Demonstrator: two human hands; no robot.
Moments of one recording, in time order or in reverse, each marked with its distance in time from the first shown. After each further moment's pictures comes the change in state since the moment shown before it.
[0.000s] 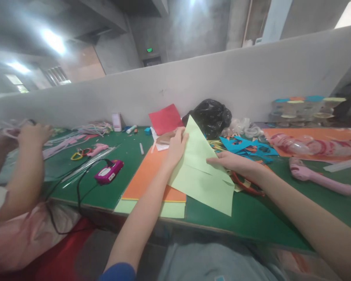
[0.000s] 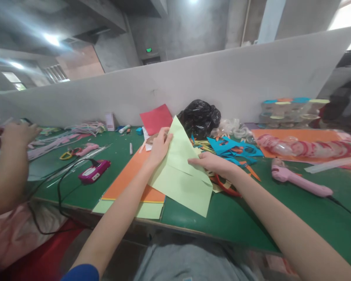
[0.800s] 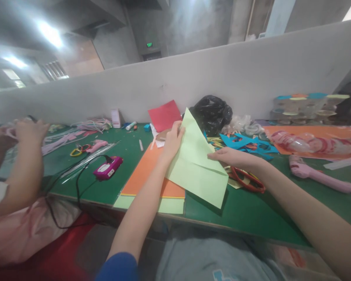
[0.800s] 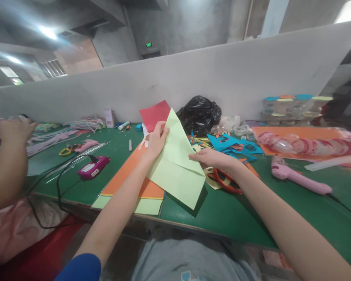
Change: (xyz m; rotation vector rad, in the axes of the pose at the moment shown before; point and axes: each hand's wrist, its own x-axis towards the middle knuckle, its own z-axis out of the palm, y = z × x) left_hand 0.010 -0.020 -0.001 -0.034 0.048 0.035; right_hand 0.004 0.005 -0.010 -0.170 -0.020 -0.152
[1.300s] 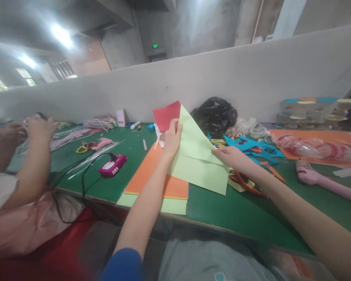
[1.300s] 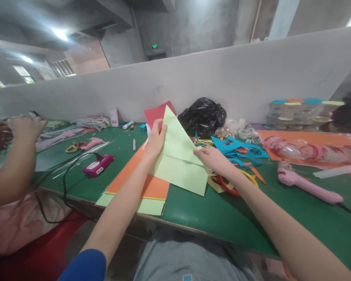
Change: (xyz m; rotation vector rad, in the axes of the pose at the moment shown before) left_hand 0.007 -0.011 -0.008 -0.008 0.151 -0.063; right_hand 0.005 -0.002 0.012 -0.255 0.339 -0.080
